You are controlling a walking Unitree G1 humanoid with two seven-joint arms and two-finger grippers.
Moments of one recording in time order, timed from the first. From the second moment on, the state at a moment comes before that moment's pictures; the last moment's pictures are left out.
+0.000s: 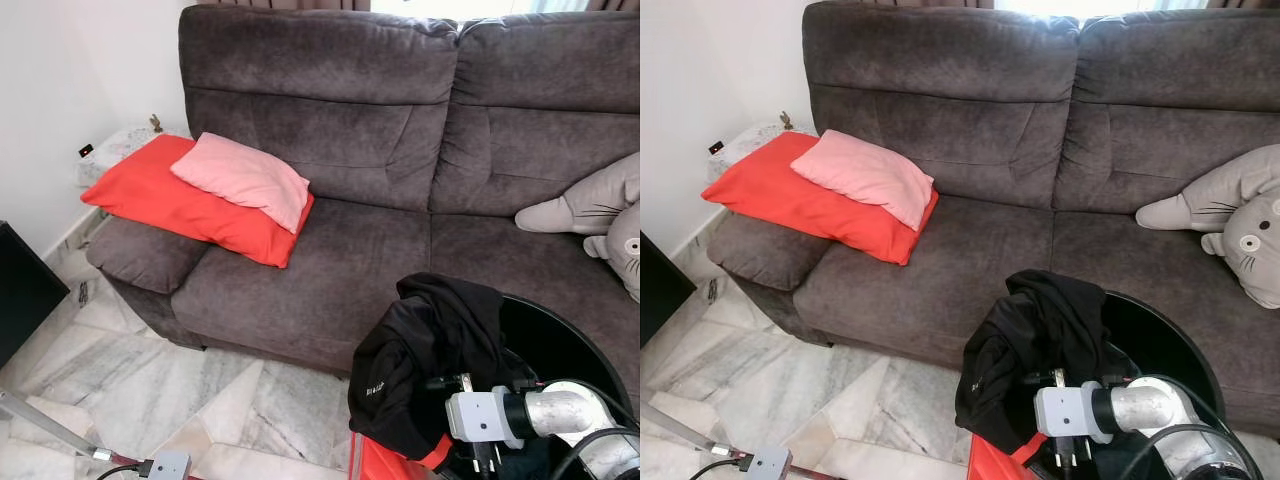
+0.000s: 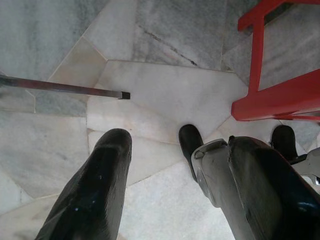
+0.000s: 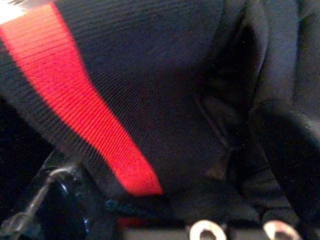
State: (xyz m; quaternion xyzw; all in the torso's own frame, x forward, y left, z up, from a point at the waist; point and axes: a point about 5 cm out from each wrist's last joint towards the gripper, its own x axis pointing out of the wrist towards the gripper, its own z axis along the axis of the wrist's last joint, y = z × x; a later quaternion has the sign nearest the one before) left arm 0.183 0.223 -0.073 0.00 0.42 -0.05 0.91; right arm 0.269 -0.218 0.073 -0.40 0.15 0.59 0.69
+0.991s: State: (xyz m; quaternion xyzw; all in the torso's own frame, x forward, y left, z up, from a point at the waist) left arm 0.189 0.220 -0.071 0.00 0.41 -0.05 0.91; right arm 0.268 -0.213 0.067 -0.38 0.14 0.59 0.69
